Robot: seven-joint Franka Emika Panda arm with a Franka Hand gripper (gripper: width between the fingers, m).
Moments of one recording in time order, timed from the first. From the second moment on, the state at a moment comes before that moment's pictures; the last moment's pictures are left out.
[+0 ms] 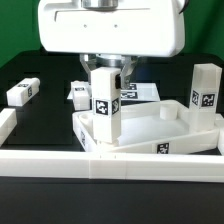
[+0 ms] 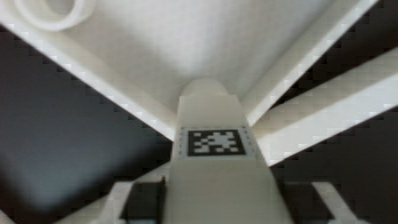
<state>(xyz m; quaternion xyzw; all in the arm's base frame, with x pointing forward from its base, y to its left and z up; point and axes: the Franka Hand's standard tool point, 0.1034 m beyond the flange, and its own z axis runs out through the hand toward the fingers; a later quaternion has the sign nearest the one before) 0.613 -0.047 0.112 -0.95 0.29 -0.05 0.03</state>
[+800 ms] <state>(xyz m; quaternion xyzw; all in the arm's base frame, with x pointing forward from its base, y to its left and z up) 0.614 -0.037 0.112 -0.90 0.42 -0.04 0.04</state>
